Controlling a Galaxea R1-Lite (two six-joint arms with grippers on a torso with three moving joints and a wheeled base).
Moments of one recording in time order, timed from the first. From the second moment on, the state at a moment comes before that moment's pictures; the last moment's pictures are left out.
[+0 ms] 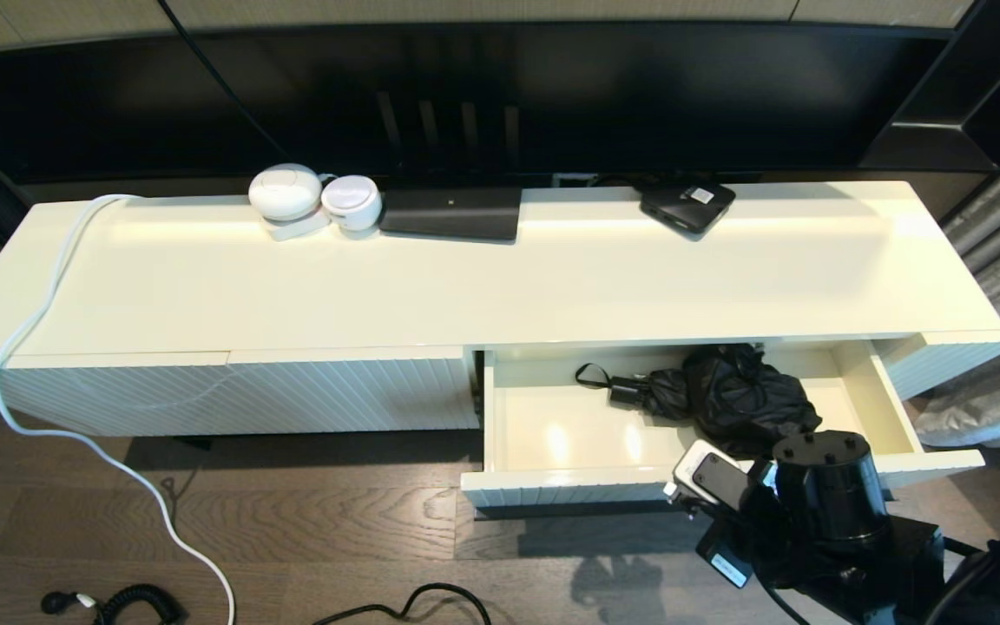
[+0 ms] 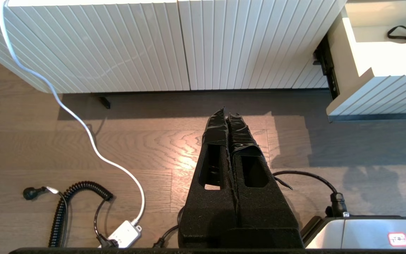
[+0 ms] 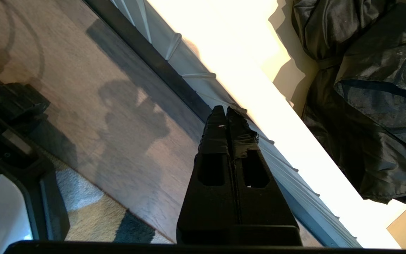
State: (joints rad) left arm 0.00 0.00 0.00 0.00 0.00 0.00; right arm 0.53 1.88 -0.40 -0.94 -0.23 -0.52
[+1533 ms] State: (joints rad) left arm 0.00 0.00 0.00 0.00 0.00 0.00; right arm 0.50 1.98 -0.47 -1.20 -0.24 -0.64
